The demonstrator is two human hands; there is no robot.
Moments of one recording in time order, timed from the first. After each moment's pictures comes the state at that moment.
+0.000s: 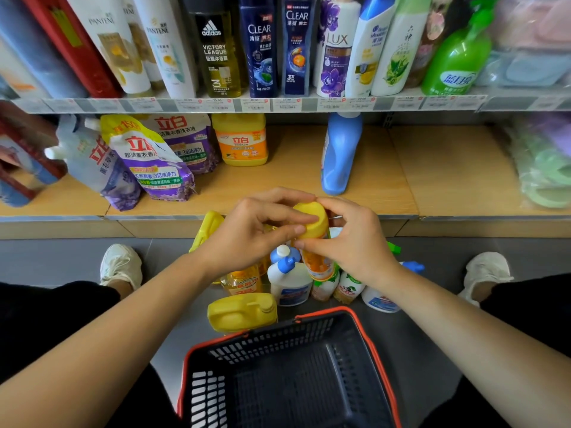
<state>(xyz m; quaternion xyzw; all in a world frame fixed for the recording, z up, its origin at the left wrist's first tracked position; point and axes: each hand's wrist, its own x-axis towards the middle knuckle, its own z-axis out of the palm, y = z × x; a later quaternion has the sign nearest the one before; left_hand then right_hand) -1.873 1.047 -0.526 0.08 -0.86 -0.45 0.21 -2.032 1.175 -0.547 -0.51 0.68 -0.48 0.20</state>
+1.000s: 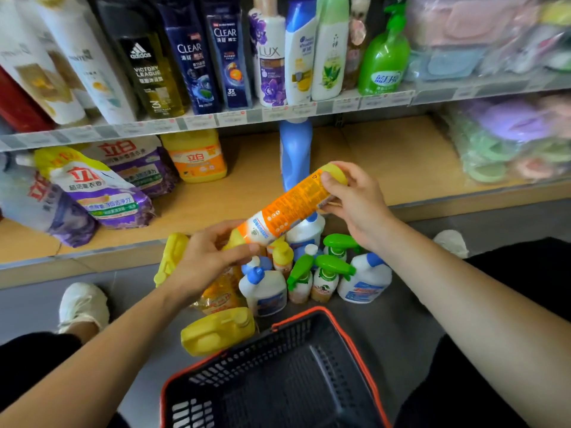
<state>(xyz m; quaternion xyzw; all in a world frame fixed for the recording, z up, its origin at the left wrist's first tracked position) -1.880 1.039 -0.579 0.29 -0.68 -0.66 0.16 -2.110 1.175 -0.541 -0.18 0.63 -0.69 0.31</state>
